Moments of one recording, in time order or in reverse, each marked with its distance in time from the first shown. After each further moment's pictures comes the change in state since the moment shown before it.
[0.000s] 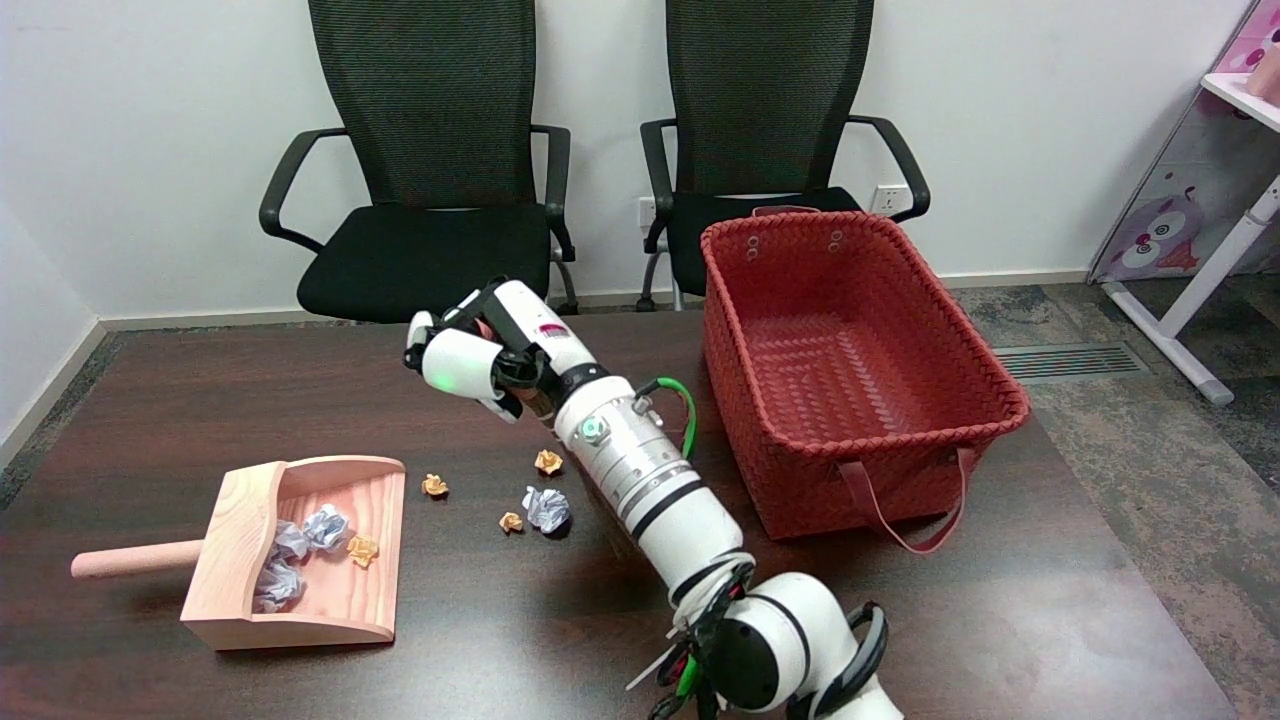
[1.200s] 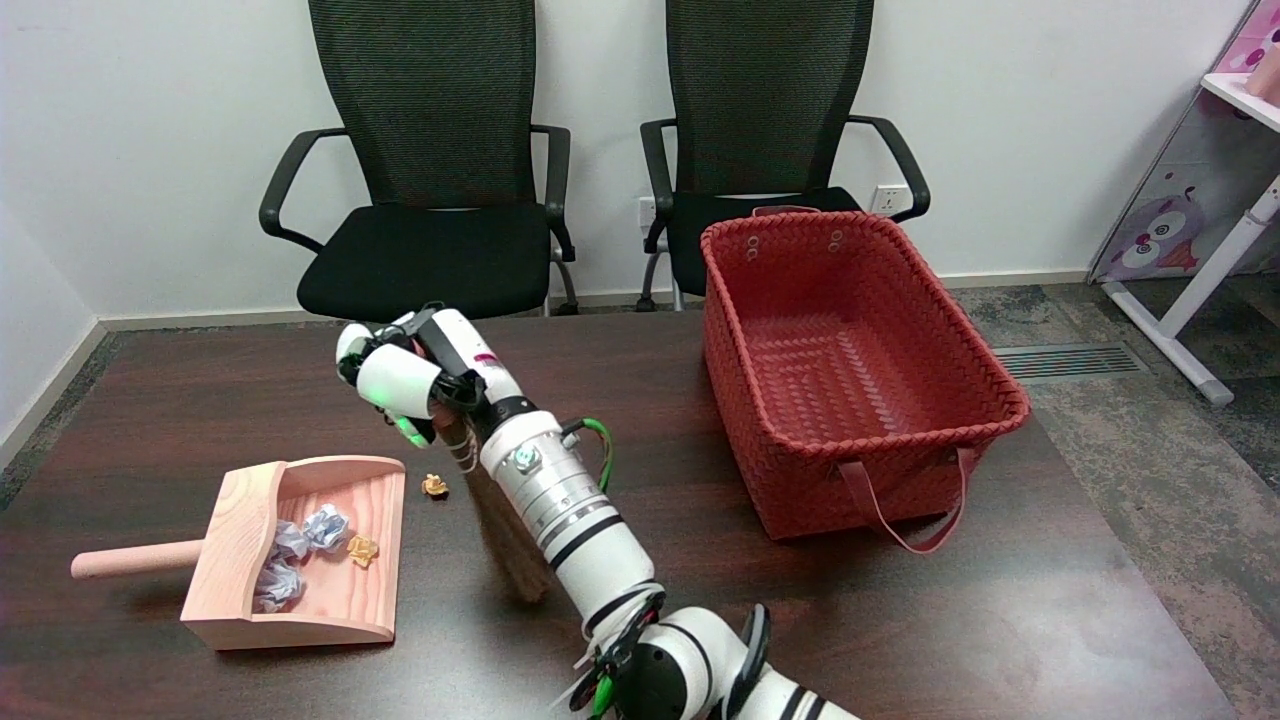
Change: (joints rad) arm 0.198 0.036 -0.286 0.416 0.405 -0.409 0.038
